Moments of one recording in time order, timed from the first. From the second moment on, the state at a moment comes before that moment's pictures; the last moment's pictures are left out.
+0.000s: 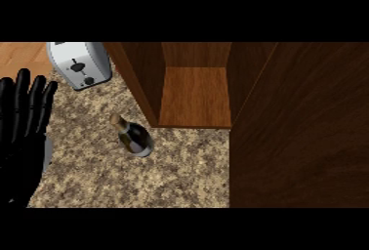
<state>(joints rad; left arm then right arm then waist) -0.05 0.12 -0.01 -2.10 0.01 -0.01 -0.03 -0.03 -0.11 -0.03 -2.10 -0.01 -0.01 0.02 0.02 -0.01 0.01</state>
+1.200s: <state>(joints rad) -0.09 0.04 -0.02 -2.32 0.34 0.25 0.50 0.24 -0.14 0.19 -2.43 -0.23 0.13 0.34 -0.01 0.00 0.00</state>
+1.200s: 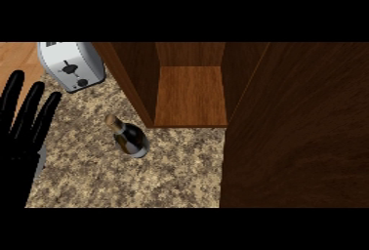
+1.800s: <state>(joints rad) -0.14 0.09 -0.01 -2.37 0.33 0.34 0.64 0.22 -0.13 0.28 -2.46 -0.19 0.06 0.41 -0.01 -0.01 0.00</state>
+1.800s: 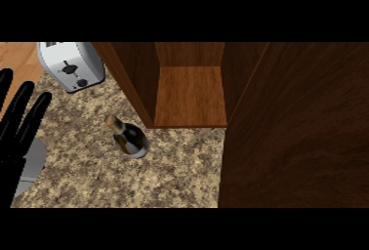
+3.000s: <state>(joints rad) -0.03 0.10 0.11 -2.30 0.33 0.28 0.51 0.21 -0.14 0.28 -2.51 -0.13 0.01 0.44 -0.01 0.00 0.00</state>
